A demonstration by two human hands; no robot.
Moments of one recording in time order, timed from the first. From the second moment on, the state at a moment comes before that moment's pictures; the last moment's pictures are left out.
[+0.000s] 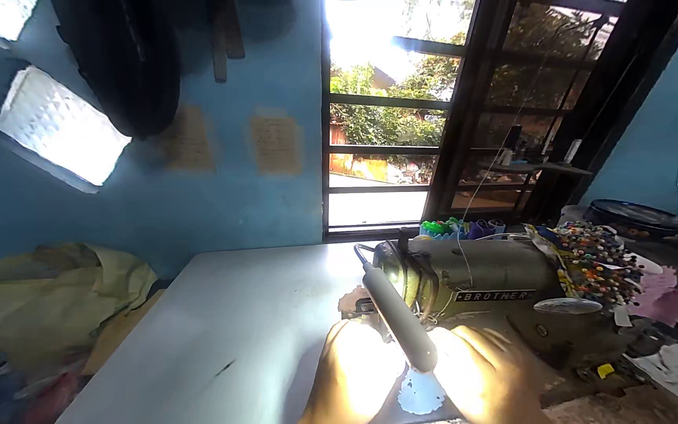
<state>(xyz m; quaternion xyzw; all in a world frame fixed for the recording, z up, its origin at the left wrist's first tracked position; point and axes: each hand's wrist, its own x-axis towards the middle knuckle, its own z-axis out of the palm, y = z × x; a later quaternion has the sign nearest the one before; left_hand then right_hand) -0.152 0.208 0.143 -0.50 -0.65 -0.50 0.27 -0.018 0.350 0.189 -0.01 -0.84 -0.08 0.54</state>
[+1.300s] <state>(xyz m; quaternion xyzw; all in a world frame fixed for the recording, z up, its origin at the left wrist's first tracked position) -0.162 0.196 0.148 -0.45 -0.77 -0.40 0.22 -0.051 0.310 0.169 -0.13 -0.79 0.05 0.60</state>
